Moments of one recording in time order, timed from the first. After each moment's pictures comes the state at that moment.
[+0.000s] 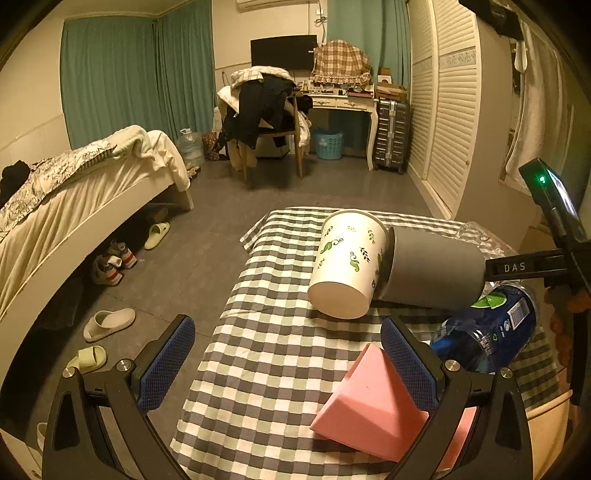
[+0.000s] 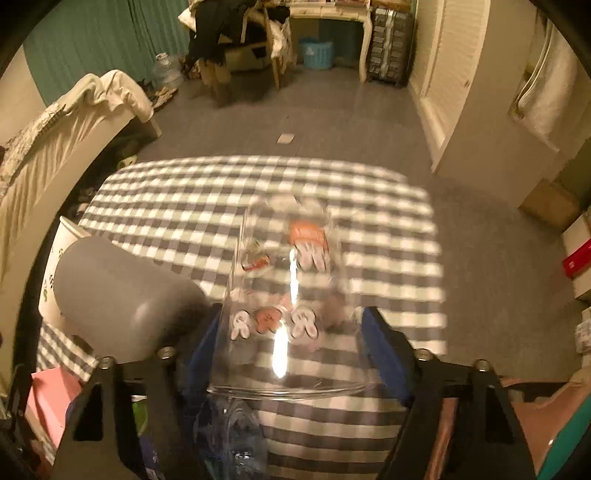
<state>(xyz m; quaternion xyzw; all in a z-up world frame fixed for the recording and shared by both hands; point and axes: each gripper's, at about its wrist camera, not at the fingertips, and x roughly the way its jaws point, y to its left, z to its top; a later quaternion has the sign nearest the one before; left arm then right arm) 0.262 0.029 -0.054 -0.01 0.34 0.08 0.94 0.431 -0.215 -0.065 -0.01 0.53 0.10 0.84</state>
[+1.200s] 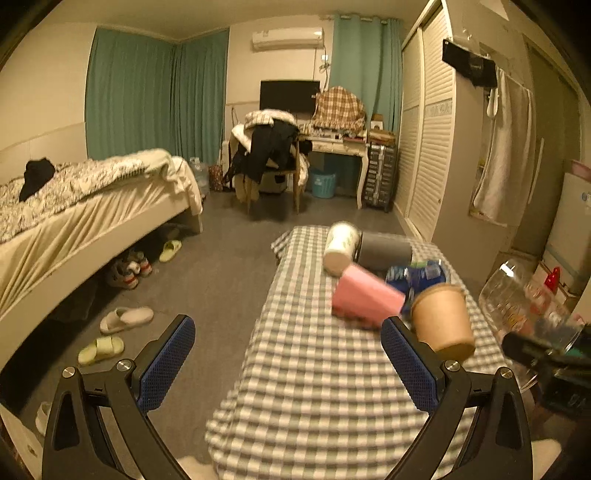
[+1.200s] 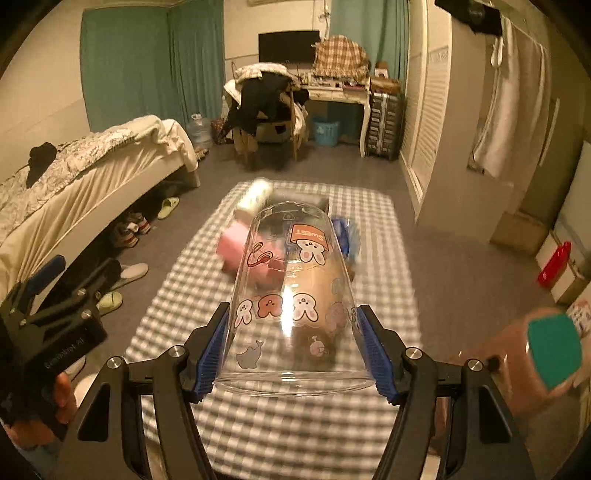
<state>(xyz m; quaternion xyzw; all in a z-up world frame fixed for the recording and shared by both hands) 0.036 0.059 0.009 -0.04 0.27 0.07 0.96 0.061 -0.147 0.052 -0.01 0.39 0.09 0.92</state>
